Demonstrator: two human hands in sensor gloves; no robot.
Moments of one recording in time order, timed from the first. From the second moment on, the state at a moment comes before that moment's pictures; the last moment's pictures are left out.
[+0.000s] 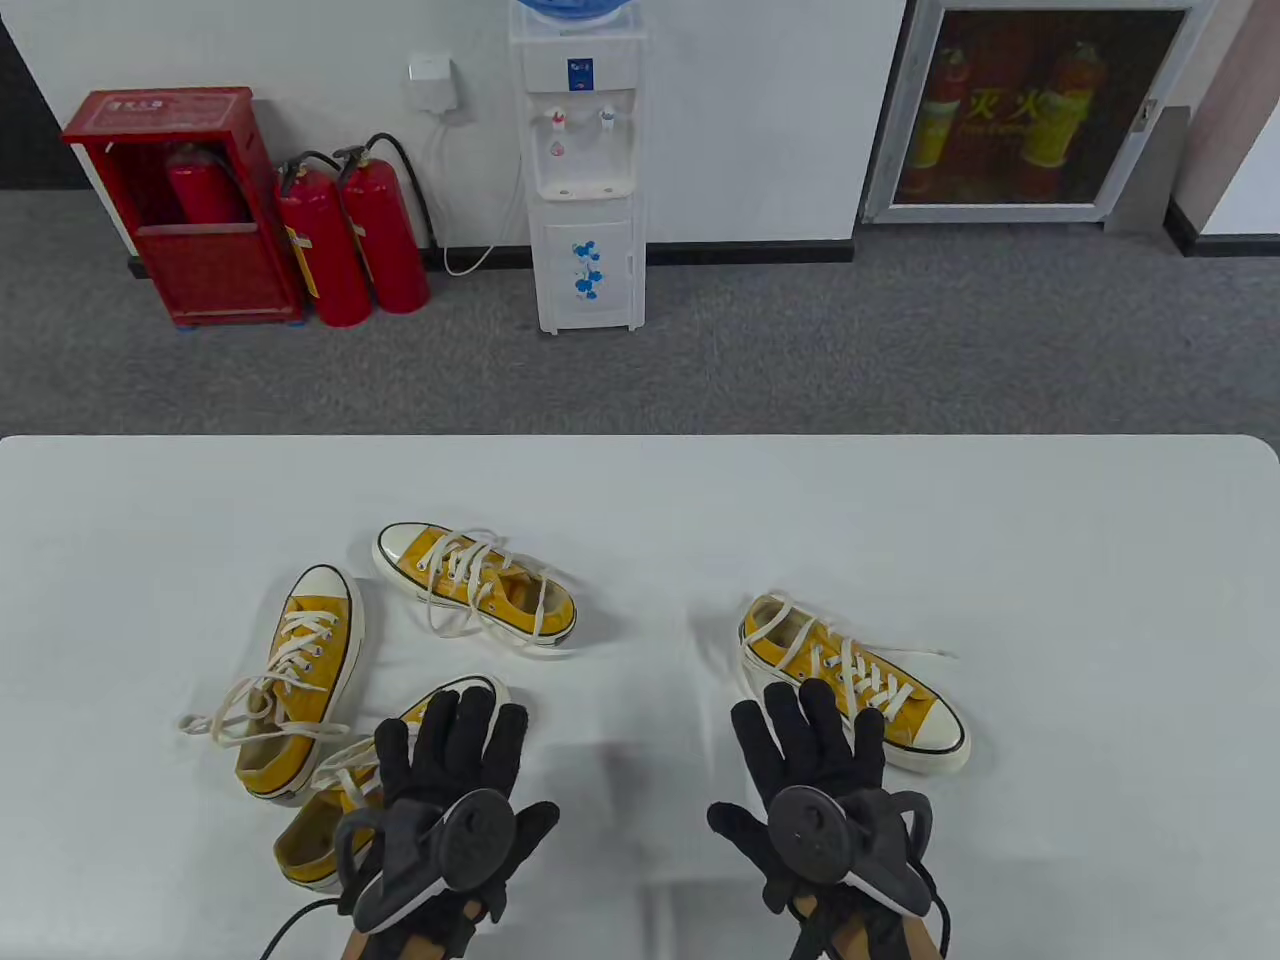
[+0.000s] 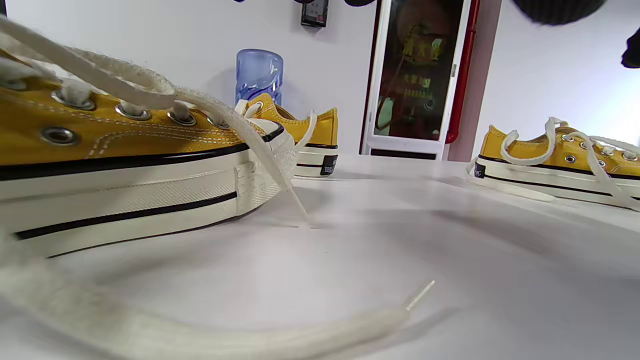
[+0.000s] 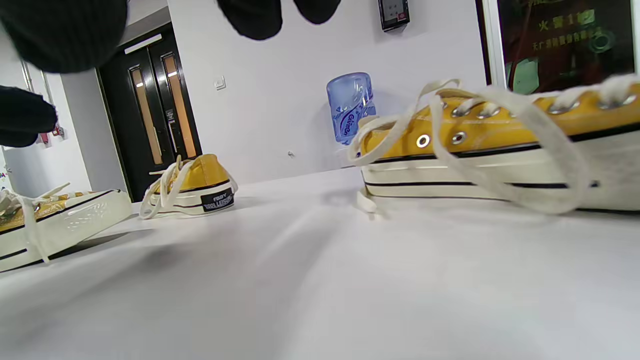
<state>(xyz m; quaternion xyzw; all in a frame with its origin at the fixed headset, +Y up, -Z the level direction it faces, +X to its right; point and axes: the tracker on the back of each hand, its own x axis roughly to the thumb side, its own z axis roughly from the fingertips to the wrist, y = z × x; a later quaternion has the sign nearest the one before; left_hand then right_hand) -0.185 -0.722 -0.235 0.02 -0.10 0.05 0.99 0.128 -0.719 -0.240 0.14 -0.08 0.98 0.12</state>
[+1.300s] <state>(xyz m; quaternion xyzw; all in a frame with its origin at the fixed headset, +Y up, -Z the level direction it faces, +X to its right) -0.284 -0.701 -0.254 0.03 -0.01 0.18 0.98 0.137 -0.721 -0.244 0.12 -0.07 0.98 0.15</state>
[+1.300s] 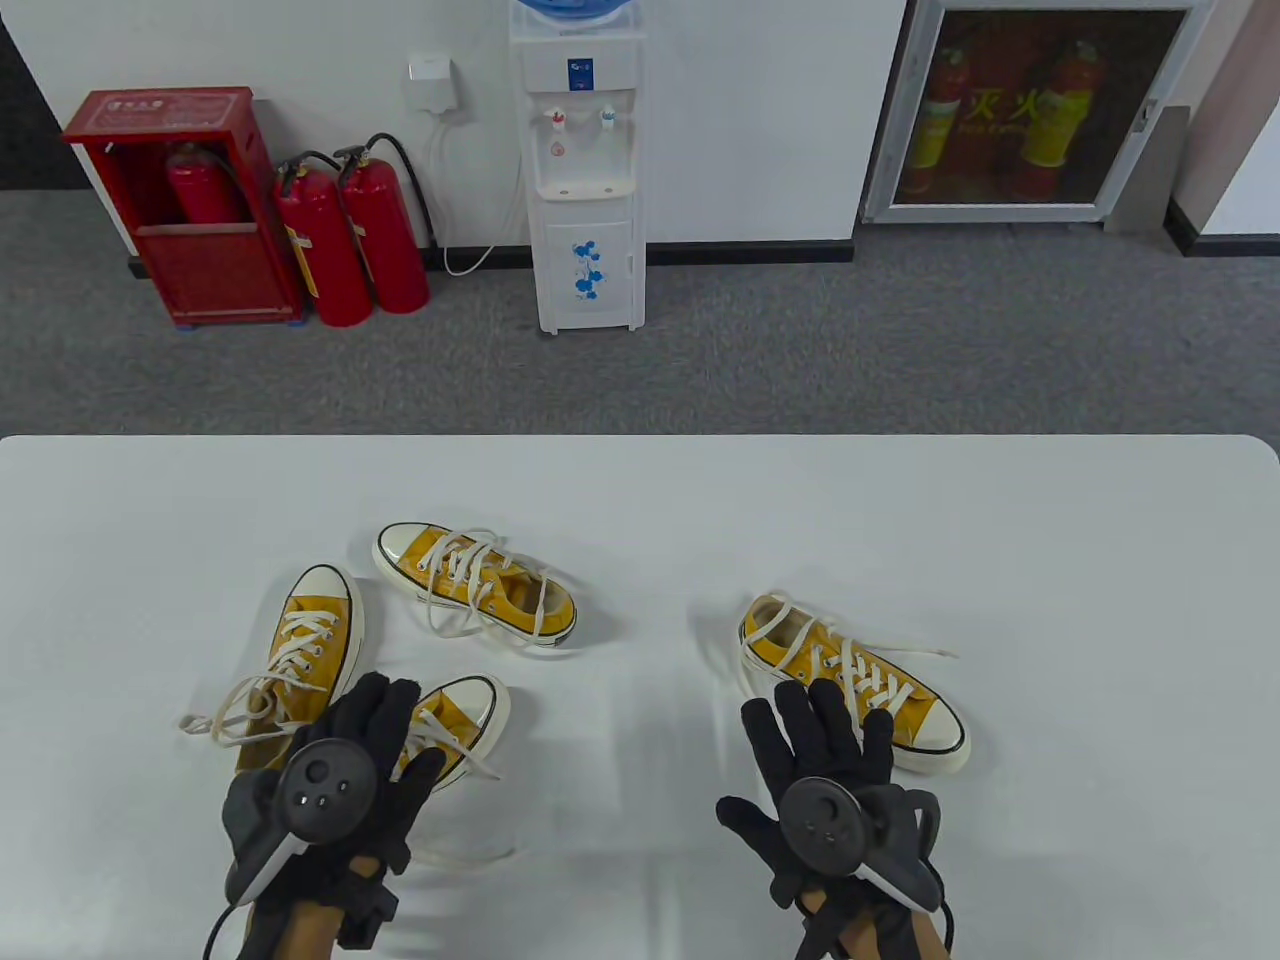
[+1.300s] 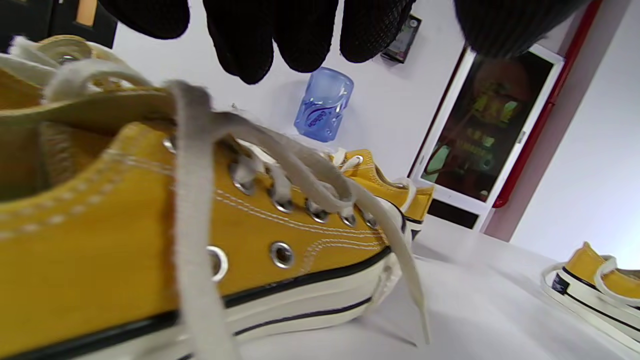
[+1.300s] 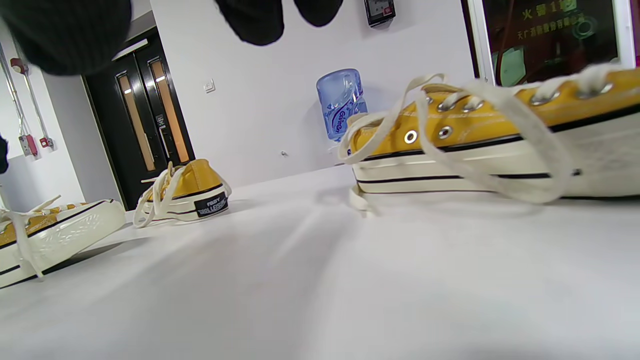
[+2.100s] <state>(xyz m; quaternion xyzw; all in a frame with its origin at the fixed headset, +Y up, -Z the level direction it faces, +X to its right) -0.325 -0.711 -0.258 -0.11 0.06 0.15 0.98 0.142 -0.722 -0.246 0.11 -0.06 0.98 0.15</state>
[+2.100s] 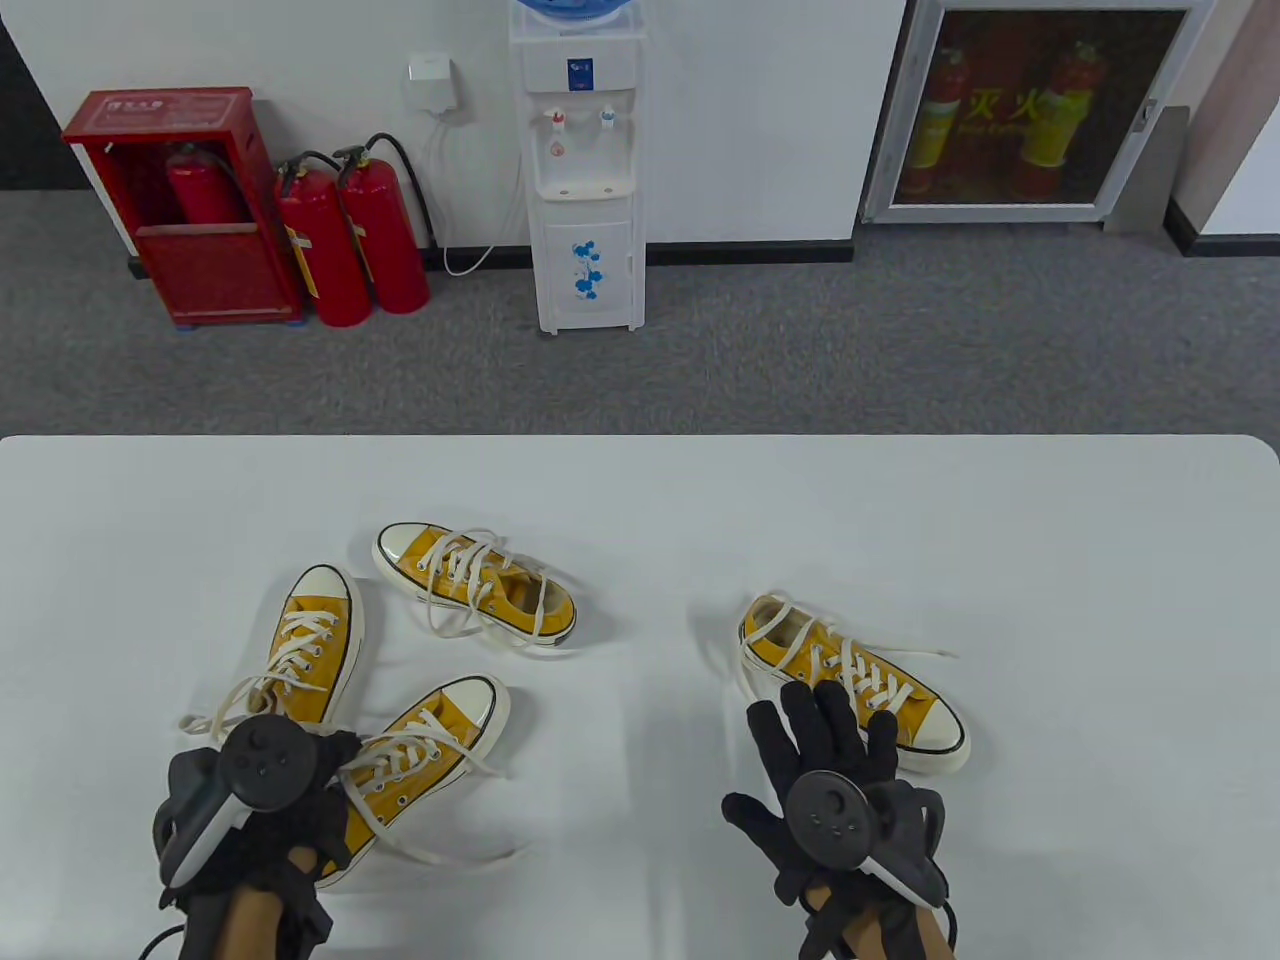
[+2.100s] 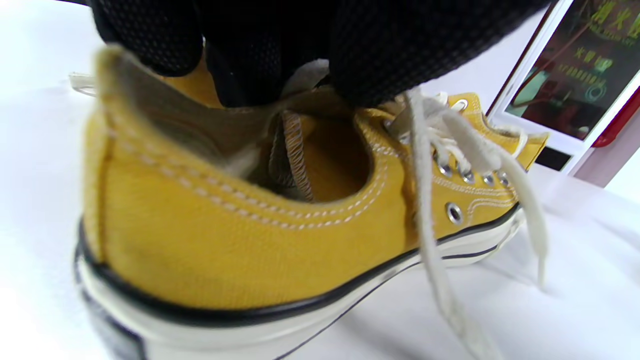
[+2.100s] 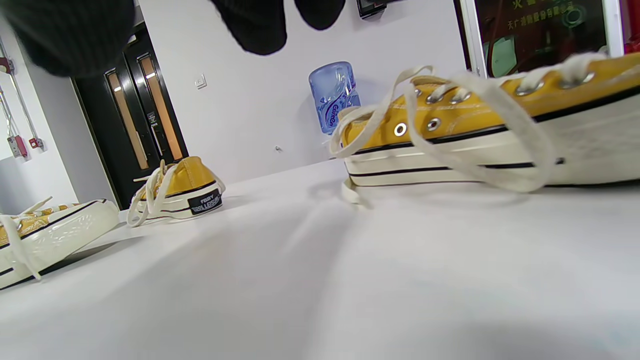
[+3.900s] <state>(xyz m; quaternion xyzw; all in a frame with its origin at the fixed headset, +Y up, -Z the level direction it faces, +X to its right) -0.275 -0.687 -0.254 0.04 -0.05 0.27 0.96 0.140 -0.729 -0.251 0.12 -0.02 0.98 0.16</state>
